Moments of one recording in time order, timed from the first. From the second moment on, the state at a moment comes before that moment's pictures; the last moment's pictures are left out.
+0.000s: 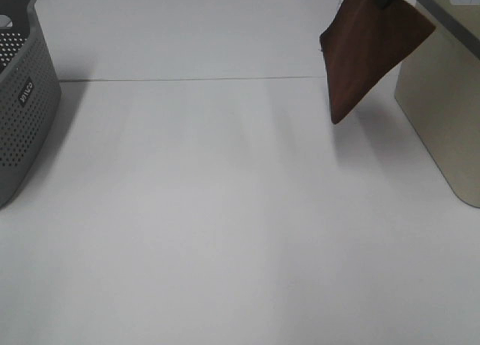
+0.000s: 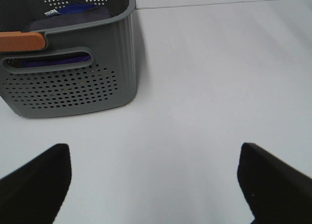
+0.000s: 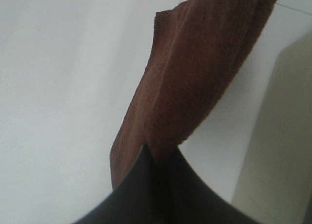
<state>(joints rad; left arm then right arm) -0.04 0.00 -0.50 -0.06 1.06 0.04 0.24 1.89 -1.94 0.01 1.20 -0.14</state>
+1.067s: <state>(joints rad) -0.04 0.00 -0.50 -0.06 1.06 0.04 -0.31 2.04 -2.07 0.18 1.21 -0.19</state>
